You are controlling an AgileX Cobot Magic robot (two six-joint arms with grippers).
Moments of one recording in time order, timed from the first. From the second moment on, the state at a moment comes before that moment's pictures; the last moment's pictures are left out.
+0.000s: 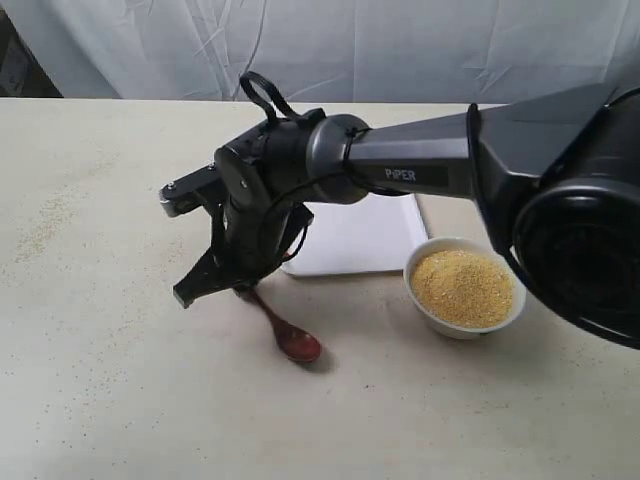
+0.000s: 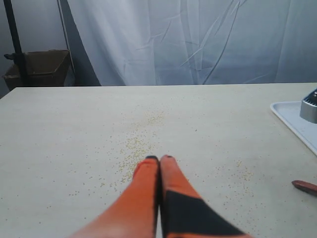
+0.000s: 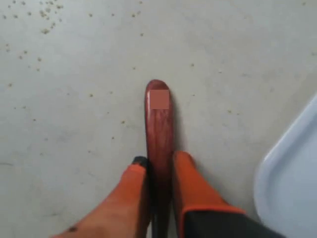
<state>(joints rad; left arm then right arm) -0.05 0.00 0.00 0.07 0.24 -0.06 0.86 2.26 -1.65 0.00 0.74 0.06</state>
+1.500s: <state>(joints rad) -0.05 0.00 0.00 0.07 0.24 -0.06 0.42 1.65 -0.95 -0.33 0.46 0.79</state>
